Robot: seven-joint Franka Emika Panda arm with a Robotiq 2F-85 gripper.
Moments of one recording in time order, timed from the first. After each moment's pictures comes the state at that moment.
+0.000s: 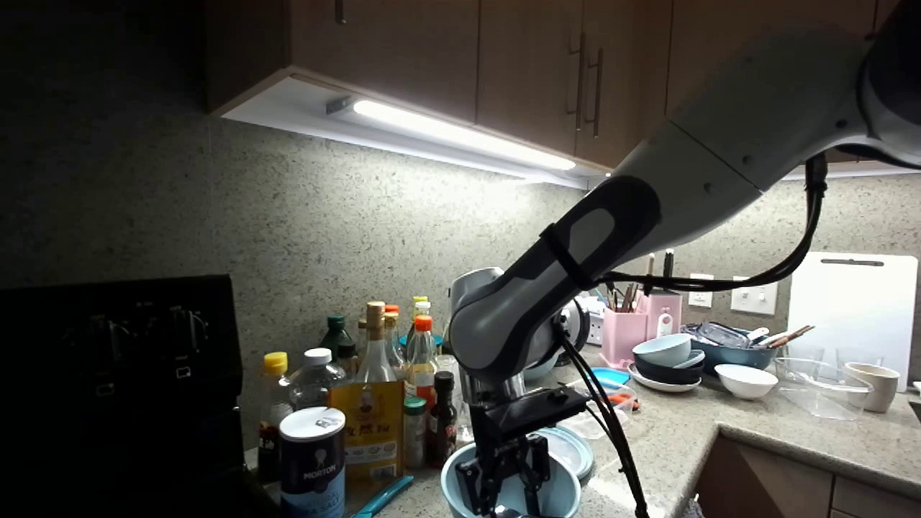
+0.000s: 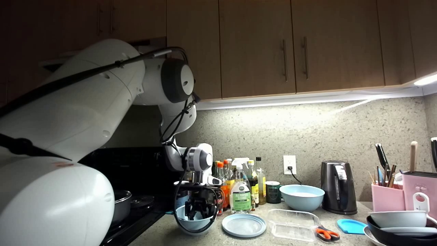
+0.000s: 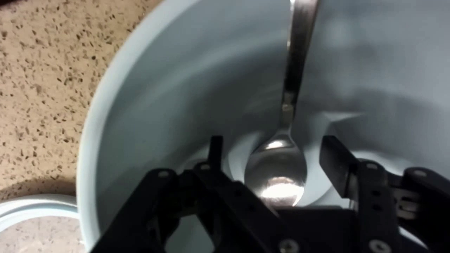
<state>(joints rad) 0.26 0.59 0.08 -1.78 -0.04 2.13 0.33</state>
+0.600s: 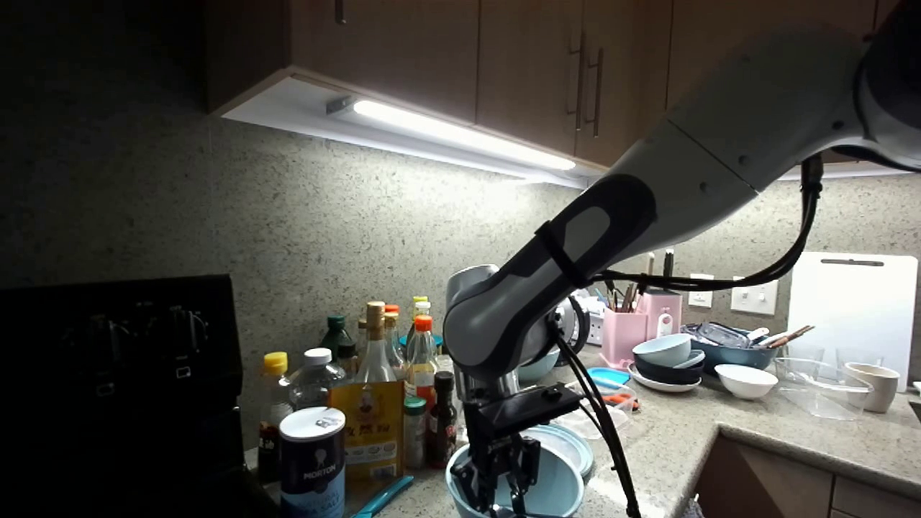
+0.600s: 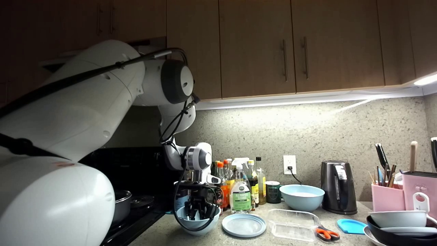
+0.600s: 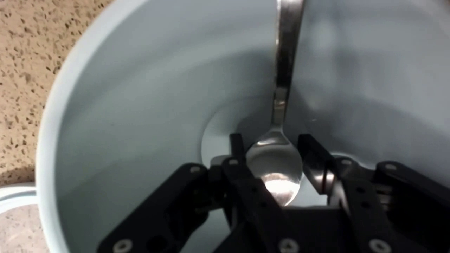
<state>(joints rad) 0.27 0.60 0.08 -1.76 -0.04 2.13 0.33</state>
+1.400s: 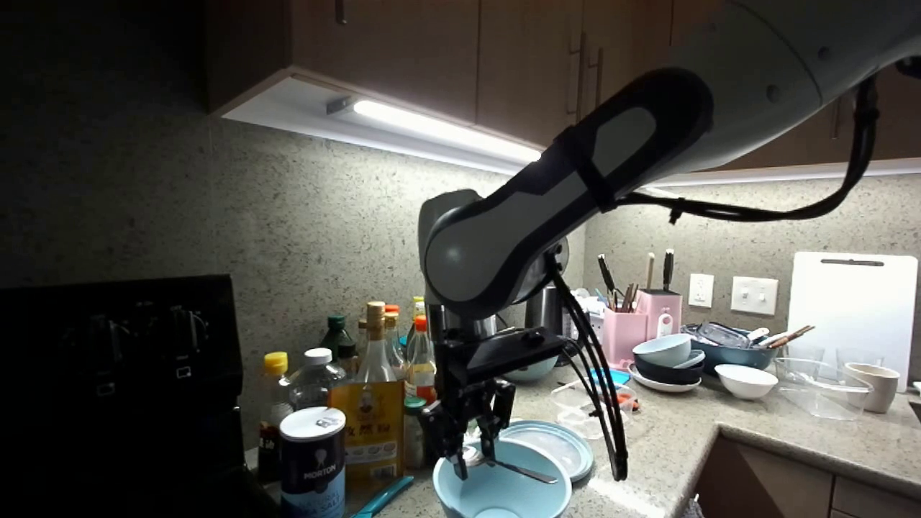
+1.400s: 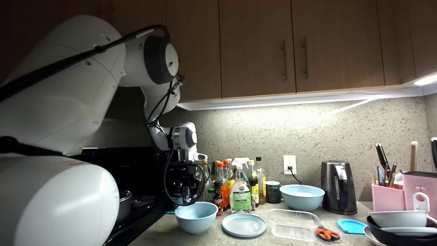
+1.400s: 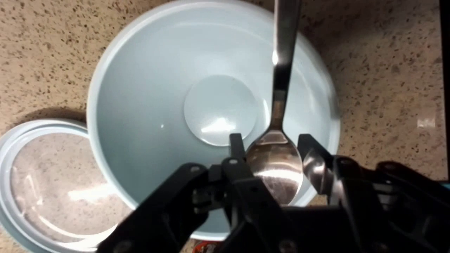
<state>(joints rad) 0.36 0.42 0.08 -1.80 -0.11 2.13 0.42</state>
